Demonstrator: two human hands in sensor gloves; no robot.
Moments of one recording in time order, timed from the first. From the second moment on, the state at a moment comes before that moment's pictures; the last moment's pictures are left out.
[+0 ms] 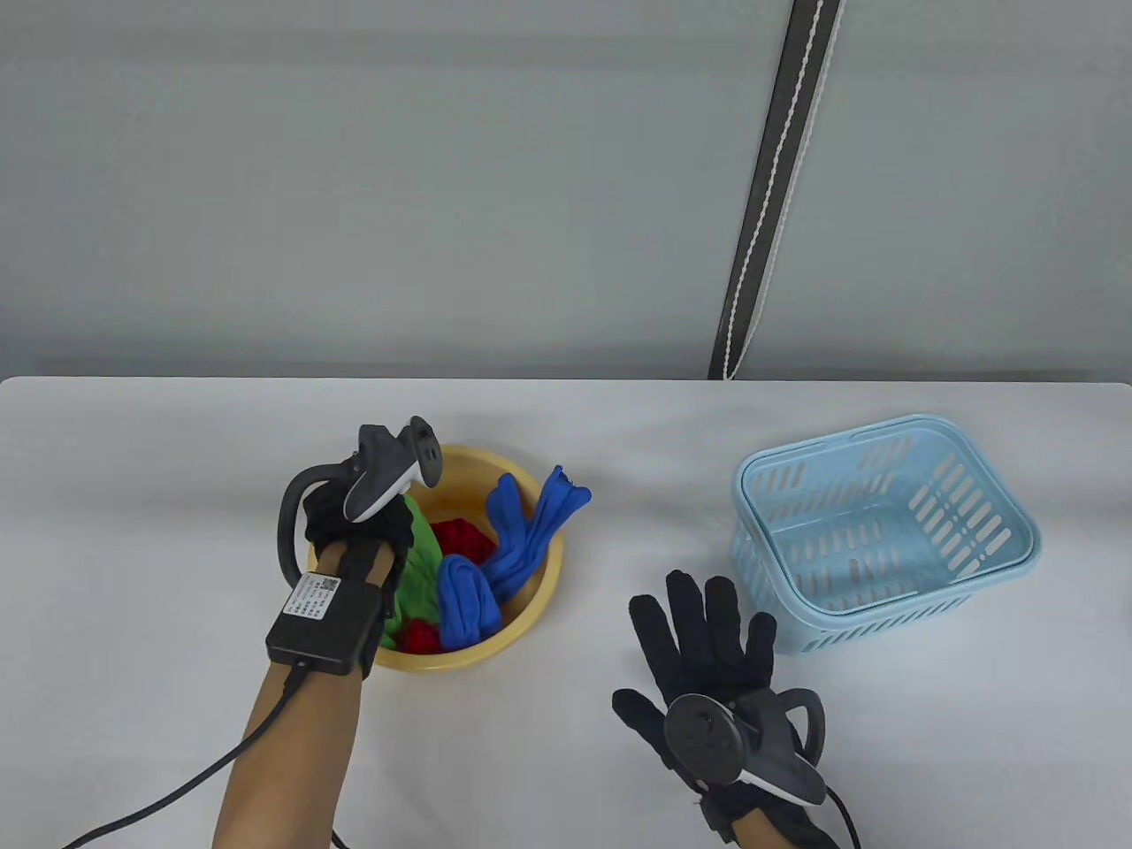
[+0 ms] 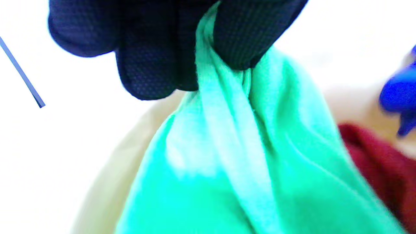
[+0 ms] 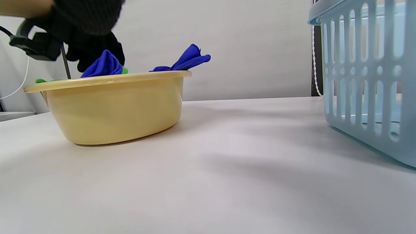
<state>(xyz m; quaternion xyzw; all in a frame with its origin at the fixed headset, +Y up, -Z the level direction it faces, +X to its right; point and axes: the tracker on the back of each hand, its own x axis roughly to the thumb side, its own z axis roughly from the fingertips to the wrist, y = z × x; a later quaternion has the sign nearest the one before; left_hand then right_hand) -0.205 -0.626 -0.424 -0.12 0.12 -0.07 0.98 0.121 -0.692 -0.234 0.18 -0.05 0.98 0.08</state>
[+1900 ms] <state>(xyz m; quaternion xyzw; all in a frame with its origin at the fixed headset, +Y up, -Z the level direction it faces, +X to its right) -0.132 -0.608 -0.195 0.17 -0.15 0.07 0.97 0.141 -0.586 -0.269 0.21 -0.06 0.84 0.49</state>
